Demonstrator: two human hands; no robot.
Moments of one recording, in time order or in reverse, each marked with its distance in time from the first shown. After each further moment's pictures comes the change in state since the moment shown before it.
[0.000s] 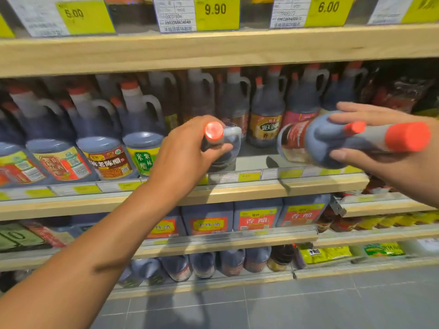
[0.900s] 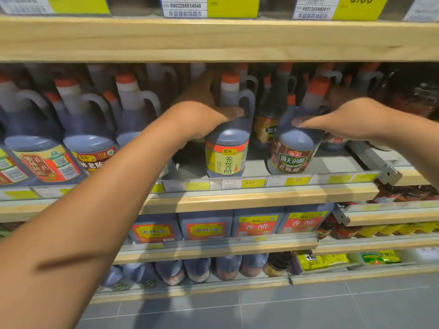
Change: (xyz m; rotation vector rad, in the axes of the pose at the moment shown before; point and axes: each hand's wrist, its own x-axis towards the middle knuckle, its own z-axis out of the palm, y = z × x) left_hand 0.097 -0.023 0.011 -0.181 -0.168 -0.201; right_hand 0.131 0.022 0.052 0.052 -0.294 0.556
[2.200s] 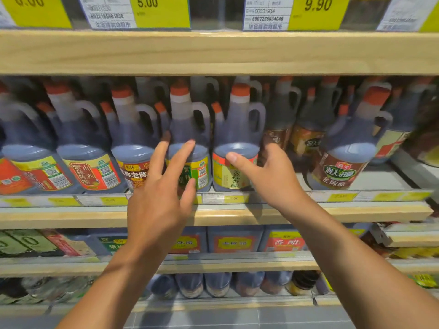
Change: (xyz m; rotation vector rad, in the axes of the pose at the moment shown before) left_hand -0.148 -0.101 -0.036 0.382 0.321 -0.081; right_hand -0.016 -0.119 0.184 0.714 0.182 -0.210
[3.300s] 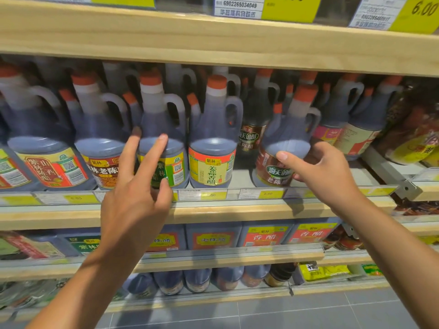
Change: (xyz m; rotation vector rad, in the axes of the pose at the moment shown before) left_hand -0.002 -0.001 0.016 -0.146 -0.048 -0.058; right_hand -0.001 0.038 -0.118 -0.203 0.179 0.102
